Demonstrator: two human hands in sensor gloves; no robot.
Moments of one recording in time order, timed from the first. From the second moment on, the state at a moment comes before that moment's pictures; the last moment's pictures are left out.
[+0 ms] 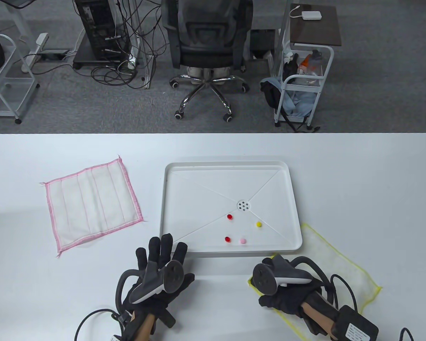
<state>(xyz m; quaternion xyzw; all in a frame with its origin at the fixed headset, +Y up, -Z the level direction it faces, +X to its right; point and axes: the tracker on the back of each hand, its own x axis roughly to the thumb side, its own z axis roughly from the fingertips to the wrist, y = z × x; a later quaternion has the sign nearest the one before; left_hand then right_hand) -0.171 -0.763 -0.234 -0.16 -0.11 -0.02 0.98 0.124 -0.755 -0.235 -0.27 -0.31 -0.91 0.10</state>
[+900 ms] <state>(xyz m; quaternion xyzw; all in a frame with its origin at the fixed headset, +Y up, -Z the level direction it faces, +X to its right) -0.181 -0.759 -0.237 -0.17 -0.08 -0.01 0.98 0.040 -0.764 -0.235 -0.34 -0.33 -0.87 0.13</state>
